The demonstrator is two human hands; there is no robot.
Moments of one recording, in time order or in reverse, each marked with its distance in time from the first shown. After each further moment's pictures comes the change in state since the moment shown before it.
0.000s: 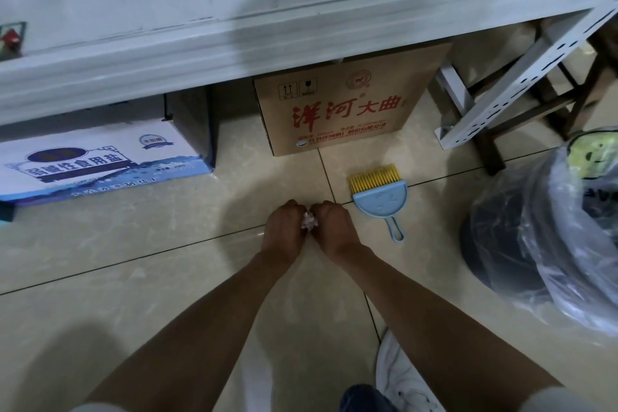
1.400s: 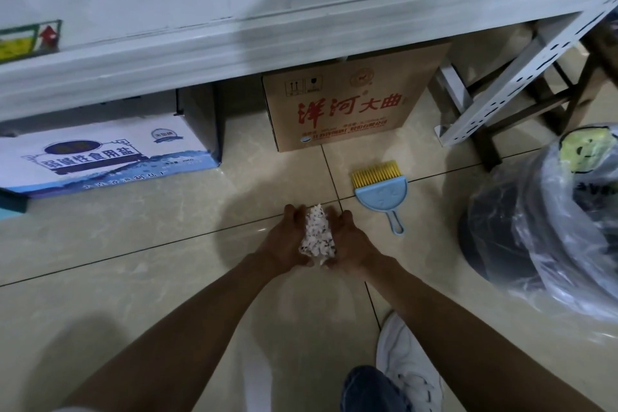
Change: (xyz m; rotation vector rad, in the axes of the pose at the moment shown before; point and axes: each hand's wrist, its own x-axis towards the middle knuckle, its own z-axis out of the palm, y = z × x) left_hand -0.021 -0.024 0.004 0.055 -0.304 0.121; right_hand -0.044 0.018 -0.015 -0.105 -0.317 -0.045
